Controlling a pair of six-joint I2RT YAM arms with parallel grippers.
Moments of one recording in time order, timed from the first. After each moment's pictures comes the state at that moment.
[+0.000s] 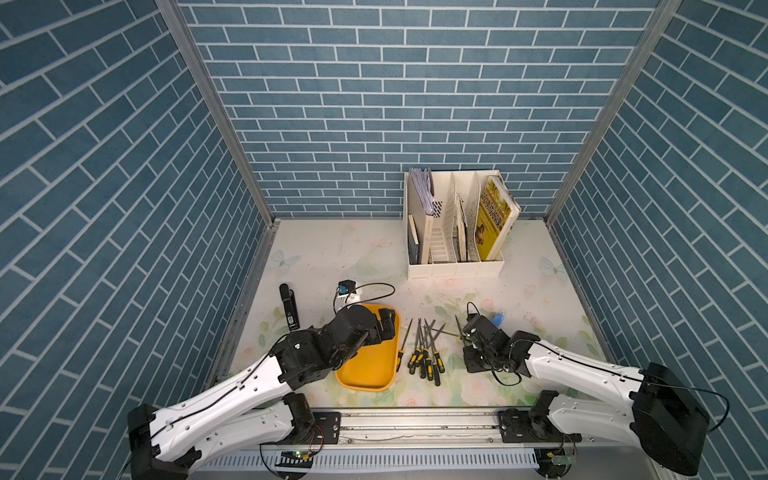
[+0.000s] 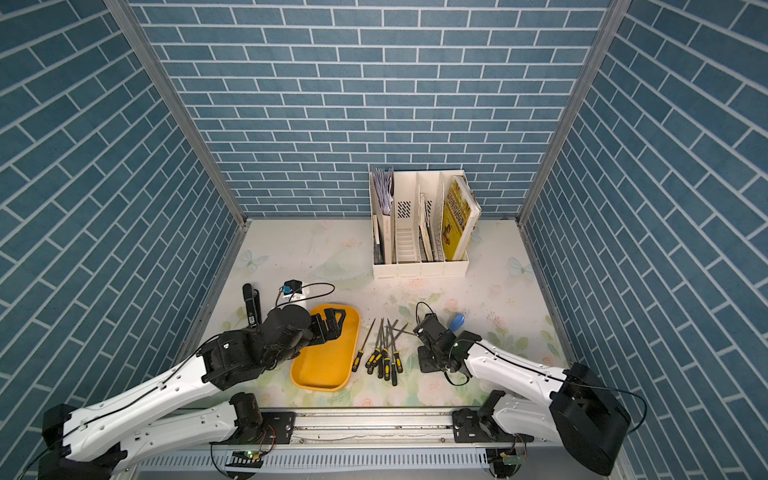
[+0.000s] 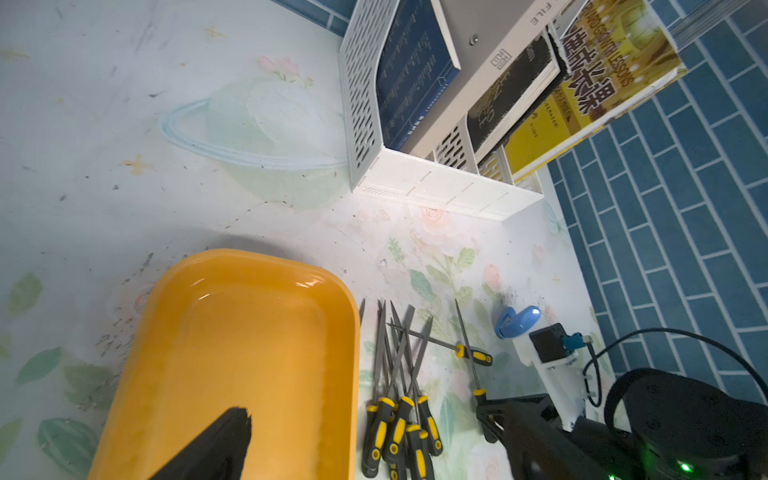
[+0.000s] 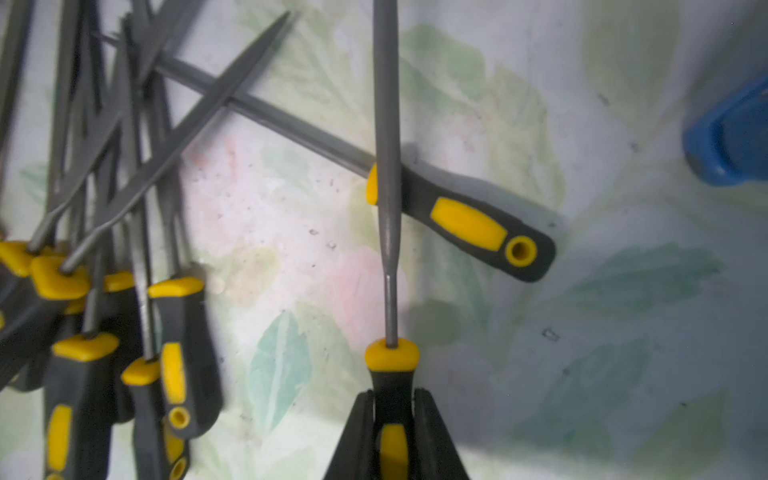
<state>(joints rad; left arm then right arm) -1.01 0.88 0.84 -0.63 -0.37 -0.96 0.88 1.13 0.54 -0.61 0.03 0.62</state>
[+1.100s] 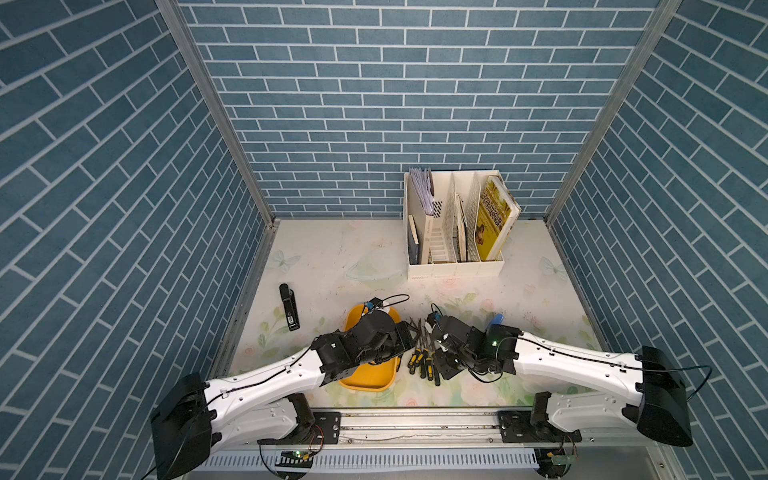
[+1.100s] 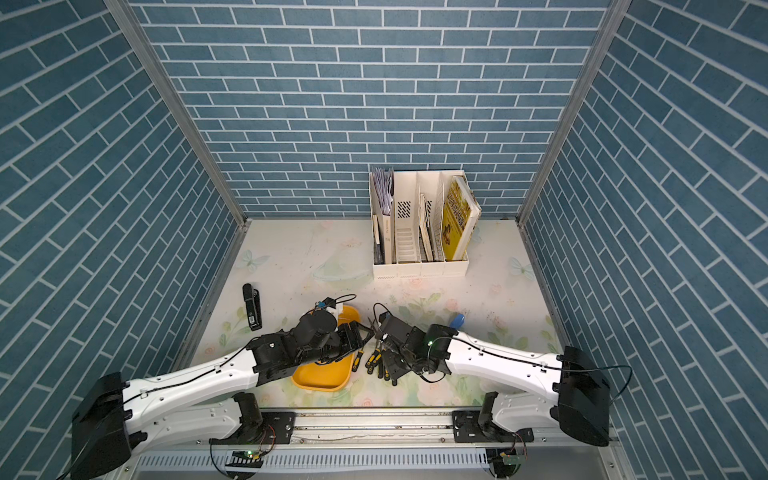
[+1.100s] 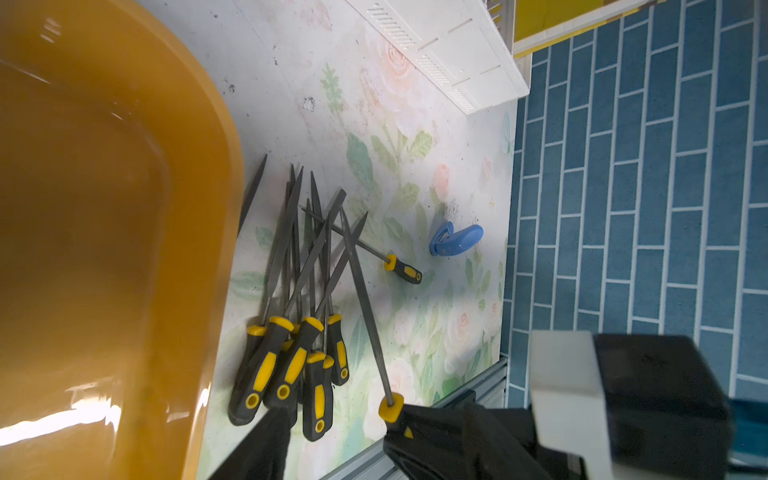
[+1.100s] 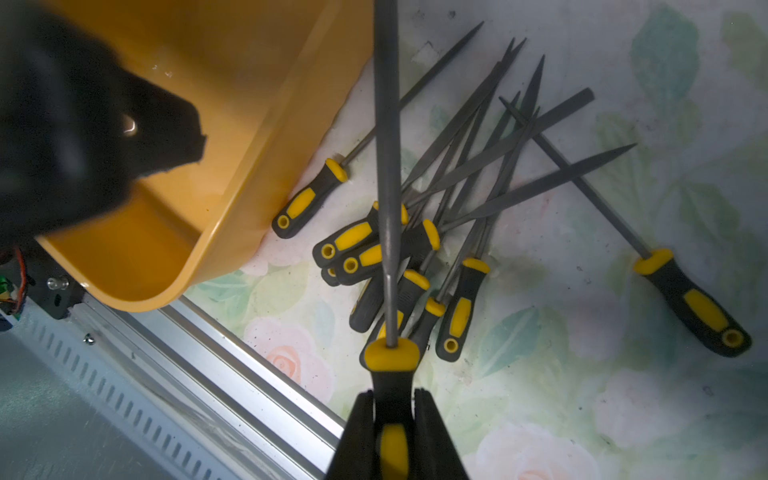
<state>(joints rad) -0.99 1.08 0.63 -0.20 0.00 -1.28 1.19 1.26 0.86 -0.73 0.02 0.58</state>
